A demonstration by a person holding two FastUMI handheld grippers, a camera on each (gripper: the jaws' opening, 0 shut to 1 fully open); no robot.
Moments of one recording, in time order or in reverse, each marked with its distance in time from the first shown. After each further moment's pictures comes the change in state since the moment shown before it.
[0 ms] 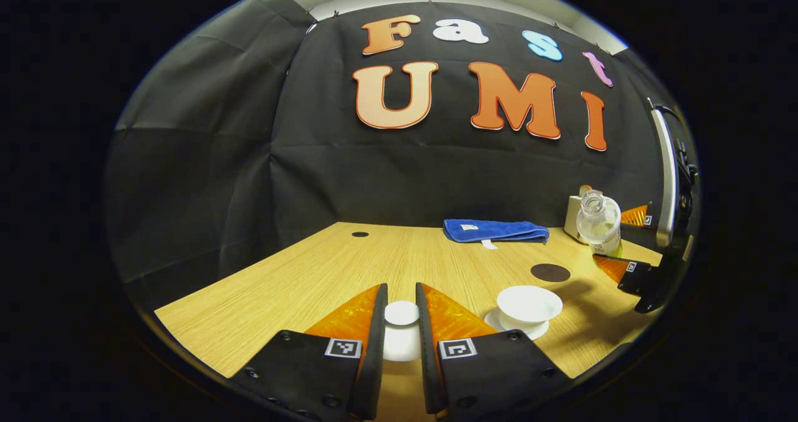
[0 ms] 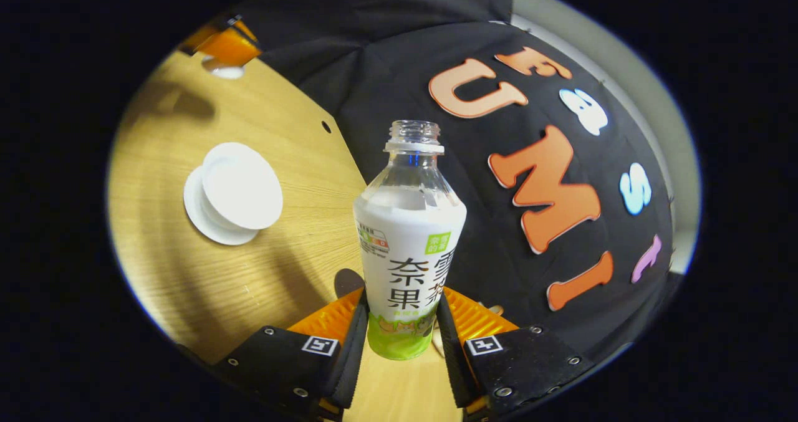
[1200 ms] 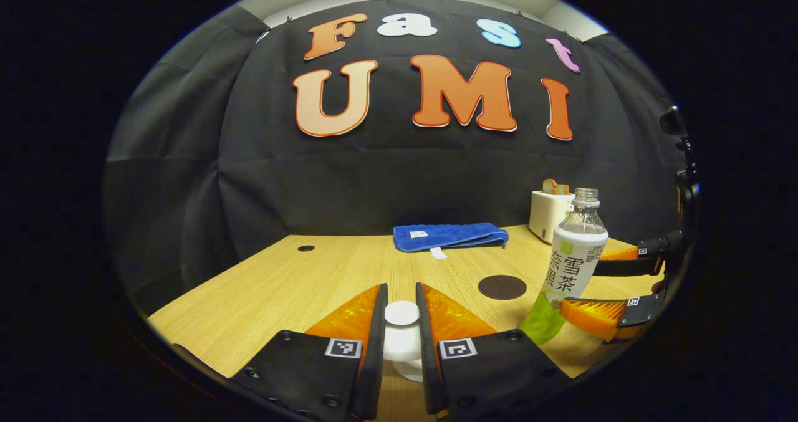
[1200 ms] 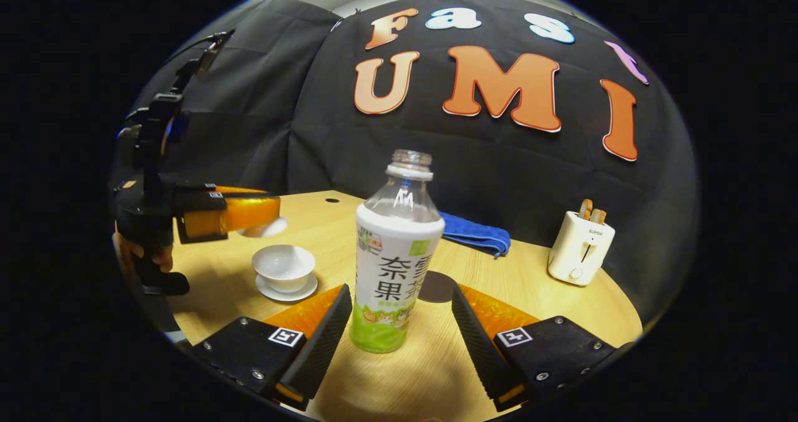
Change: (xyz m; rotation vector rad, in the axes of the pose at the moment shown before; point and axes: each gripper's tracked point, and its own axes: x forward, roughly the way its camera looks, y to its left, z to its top) left arm 0.028 -0.119 0.027 0.069 0.001 -0.124; right arm -0.030 0.030 -0.032 0.939 -0.039 0.333
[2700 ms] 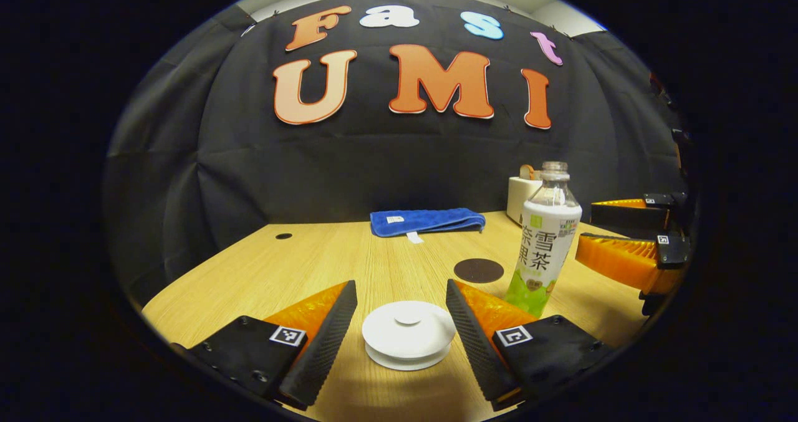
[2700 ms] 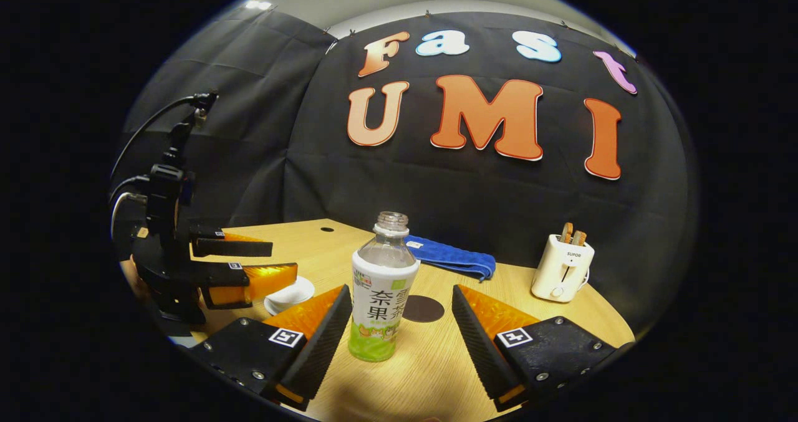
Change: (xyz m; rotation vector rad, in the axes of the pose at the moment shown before) left arm 0.002 -0.042 -0.036 0.010 0.083 -0.120; right arm -0.043 -0.020 0.042 0.019 -0.144 -0.050
